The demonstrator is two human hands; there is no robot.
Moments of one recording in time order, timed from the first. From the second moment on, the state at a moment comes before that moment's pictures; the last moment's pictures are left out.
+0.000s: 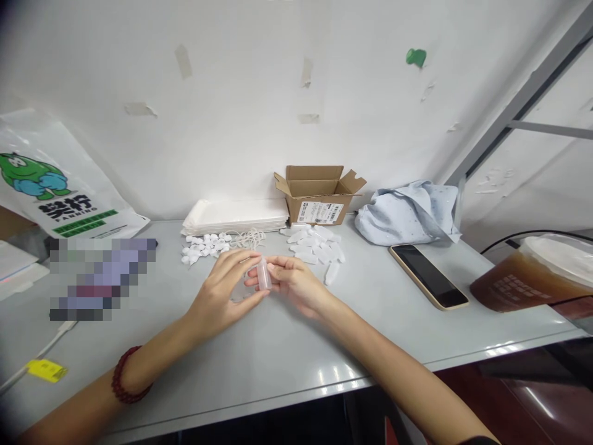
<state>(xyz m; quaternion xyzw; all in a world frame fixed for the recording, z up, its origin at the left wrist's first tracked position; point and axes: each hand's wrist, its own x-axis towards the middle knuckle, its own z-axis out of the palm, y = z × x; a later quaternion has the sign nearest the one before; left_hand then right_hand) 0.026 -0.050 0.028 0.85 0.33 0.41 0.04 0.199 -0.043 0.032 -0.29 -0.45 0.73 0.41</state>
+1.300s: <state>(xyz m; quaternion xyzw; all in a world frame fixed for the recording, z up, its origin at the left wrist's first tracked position) 0.031 -0.043 0.002 0.90 0.37 0.25 0.03 0.208 -0.021 0.021 -0.53 -0.70 0.41 0.25</state>
